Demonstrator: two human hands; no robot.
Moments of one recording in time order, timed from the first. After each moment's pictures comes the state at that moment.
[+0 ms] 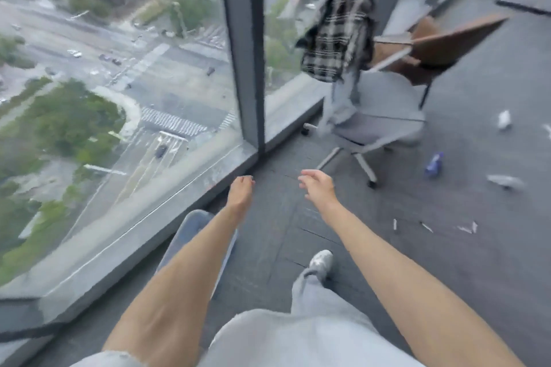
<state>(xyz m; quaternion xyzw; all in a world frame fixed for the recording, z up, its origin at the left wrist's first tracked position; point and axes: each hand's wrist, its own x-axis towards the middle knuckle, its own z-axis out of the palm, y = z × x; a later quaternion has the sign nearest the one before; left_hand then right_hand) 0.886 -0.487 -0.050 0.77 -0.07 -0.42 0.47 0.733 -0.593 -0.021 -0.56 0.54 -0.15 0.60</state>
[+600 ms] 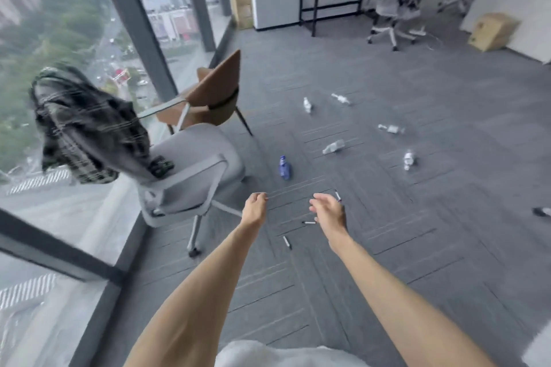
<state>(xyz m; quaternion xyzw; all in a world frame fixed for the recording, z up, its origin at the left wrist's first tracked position) 0.458 -0.834 -0.013 0.68 -0.38 -0.54 0.33 0.286 -0.795 -0.011 -0.31 0.69 -0.45 0.48</state>
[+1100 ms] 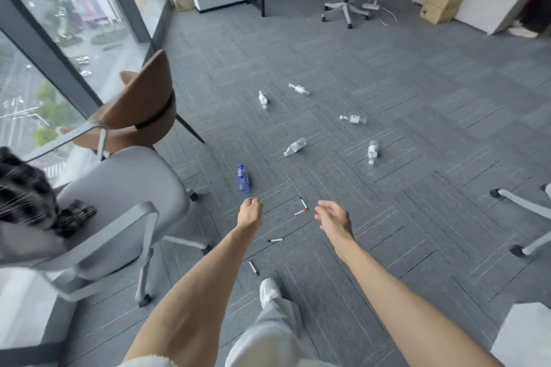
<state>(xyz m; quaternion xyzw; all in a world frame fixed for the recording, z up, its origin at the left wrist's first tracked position) 0.289 -1.044 -0.053 0.69 -0.38 -0.57 0.24 0.111 -0.963 -0.050 -0.24 0.75 -0.43 0.44</state>
